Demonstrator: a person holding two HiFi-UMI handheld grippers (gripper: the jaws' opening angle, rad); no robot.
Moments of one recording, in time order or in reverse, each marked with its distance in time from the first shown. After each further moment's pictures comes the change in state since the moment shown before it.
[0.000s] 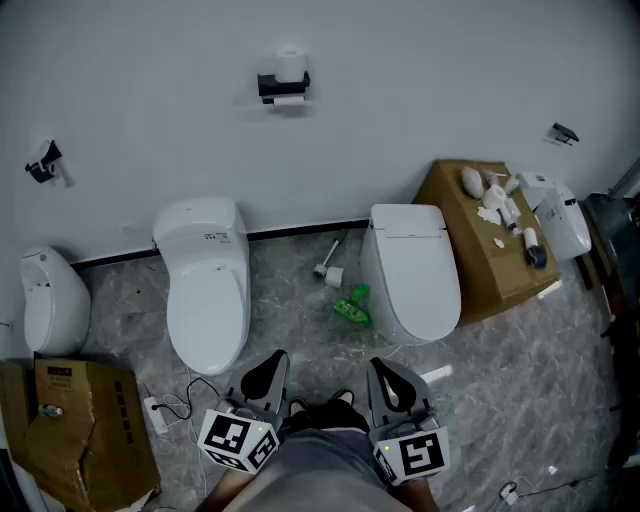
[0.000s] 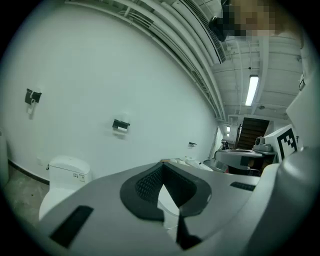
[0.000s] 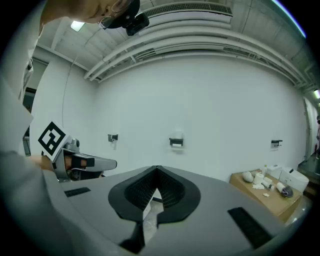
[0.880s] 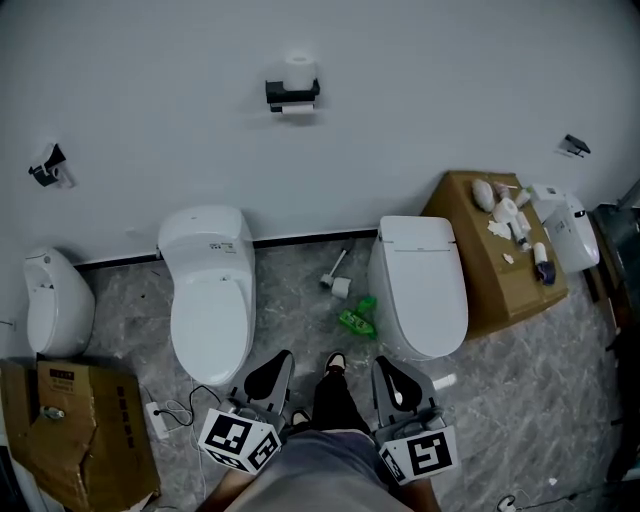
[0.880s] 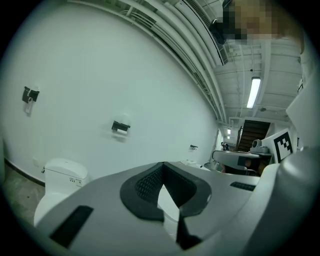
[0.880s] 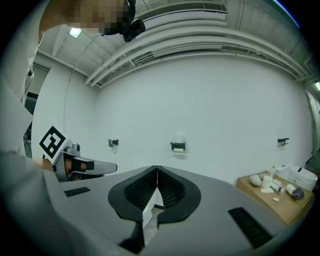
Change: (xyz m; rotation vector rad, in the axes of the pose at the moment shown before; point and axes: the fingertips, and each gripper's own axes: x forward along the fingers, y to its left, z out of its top) left arm 0.037 0.022 0.018 -0.013 -0.026 0.004; right arm 0.045 -0.023 0.015 0.020 -0.062 0.040
